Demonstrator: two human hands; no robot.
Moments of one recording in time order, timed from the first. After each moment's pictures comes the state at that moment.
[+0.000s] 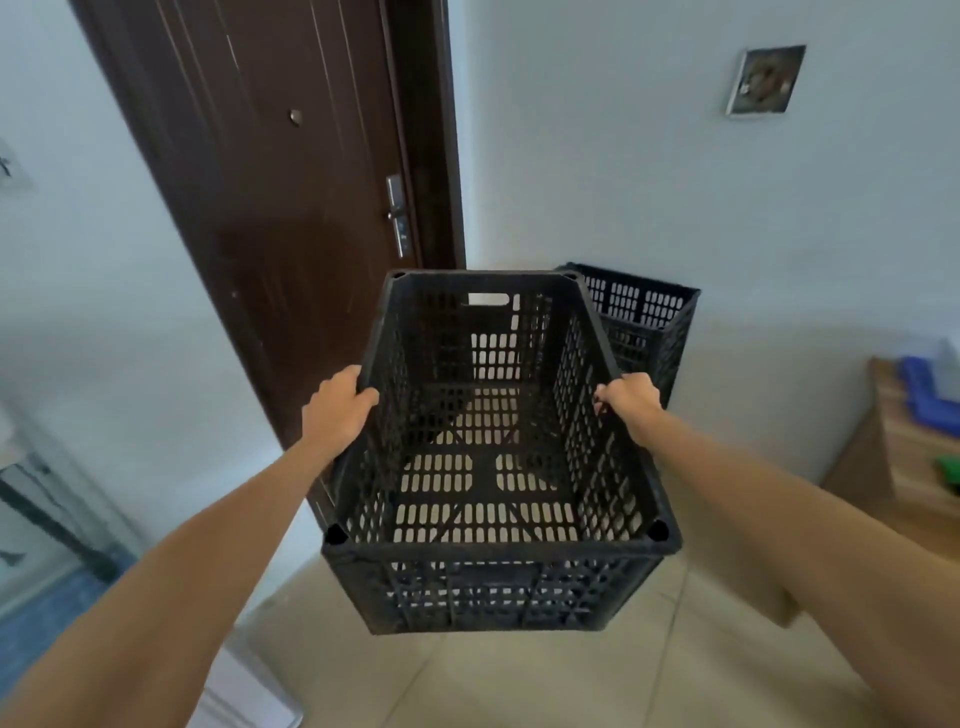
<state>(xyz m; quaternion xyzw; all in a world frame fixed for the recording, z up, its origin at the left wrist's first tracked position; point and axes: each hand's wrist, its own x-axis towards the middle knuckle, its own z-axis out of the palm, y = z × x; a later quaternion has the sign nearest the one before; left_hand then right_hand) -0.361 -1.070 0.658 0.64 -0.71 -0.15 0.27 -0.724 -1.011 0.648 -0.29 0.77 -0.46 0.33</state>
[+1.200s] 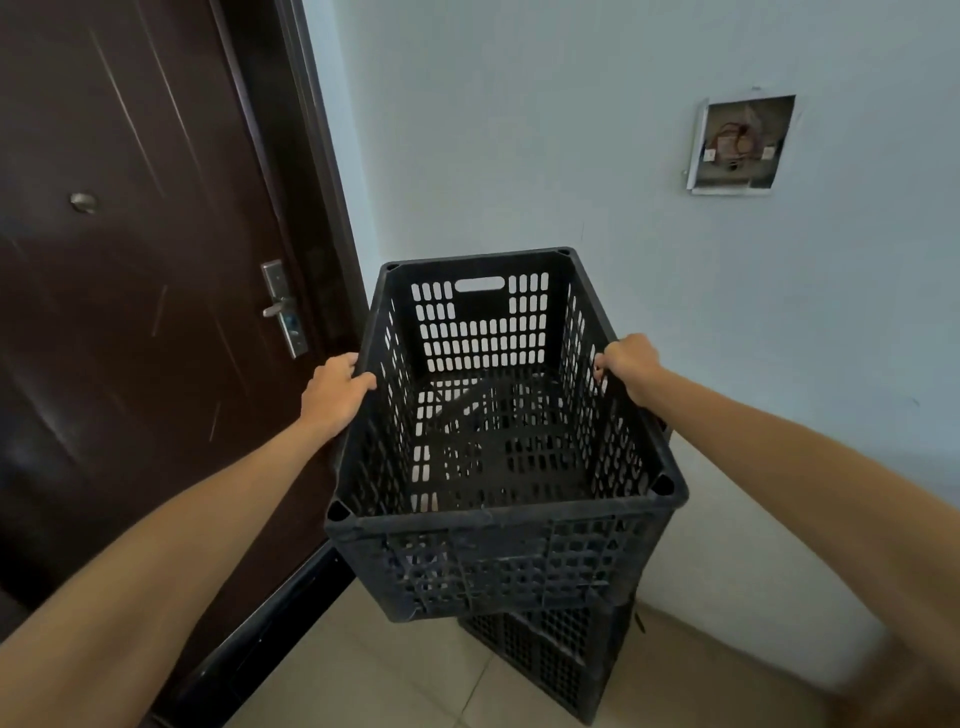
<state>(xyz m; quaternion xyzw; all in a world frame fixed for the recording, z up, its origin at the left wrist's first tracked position) -0.725 -1.517 0.737 0.58 -0.70 -0.25 0.34 -1.087 -1.465 0.734 -0.34 0.75 -0.49 0.27</state>
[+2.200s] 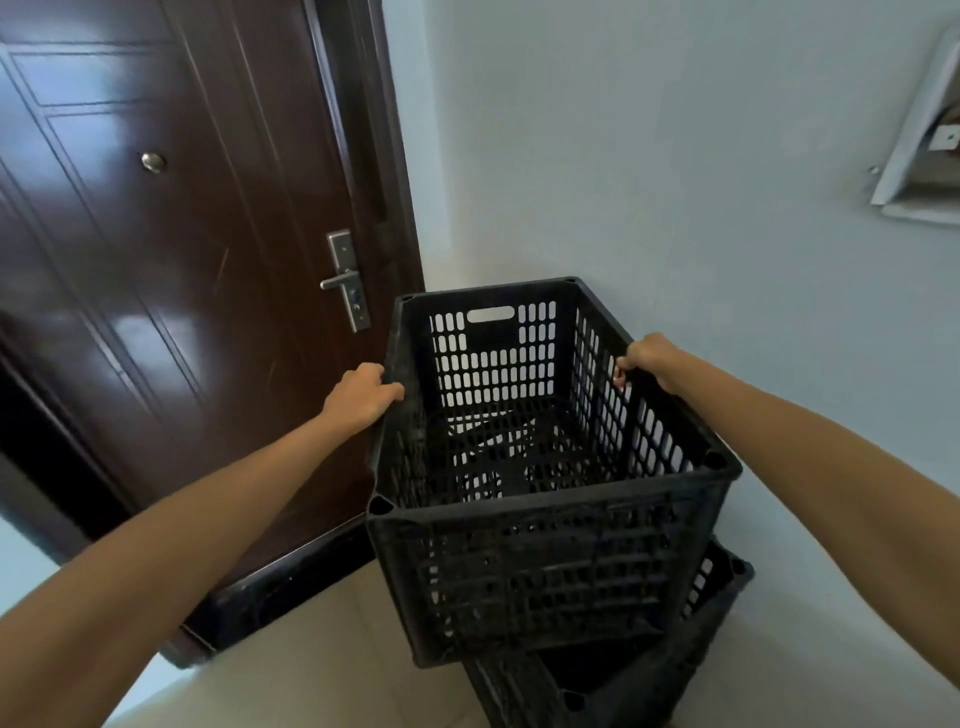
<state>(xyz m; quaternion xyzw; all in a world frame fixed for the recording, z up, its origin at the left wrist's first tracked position) -0.901 -1.650 0.729 0.74 -0.57 -0.24 0.25 -1.250 -1.763 0.716 -0.53 0.69 -0.32 0.39</state>
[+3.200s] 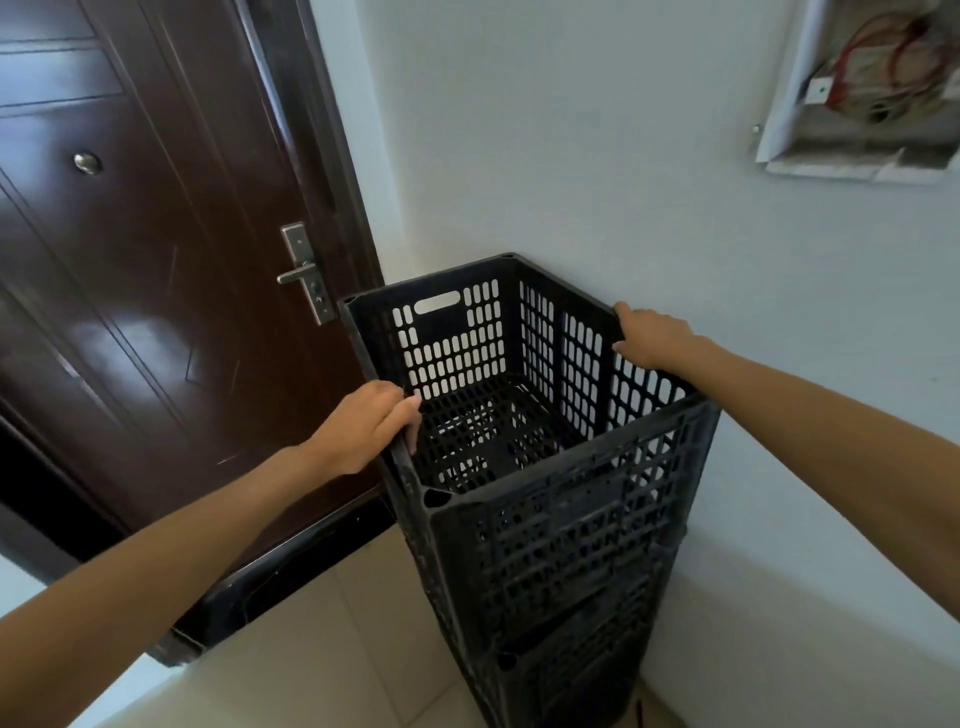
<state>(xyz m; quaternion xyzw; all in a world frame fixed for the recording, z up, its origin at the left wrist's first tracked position) -0.991 -1.614 0.694 0.48 -0.86 -0.05 0.19 -1.354 -1.748 0.704 -0.75 0.66 -0.05 0.01</state>
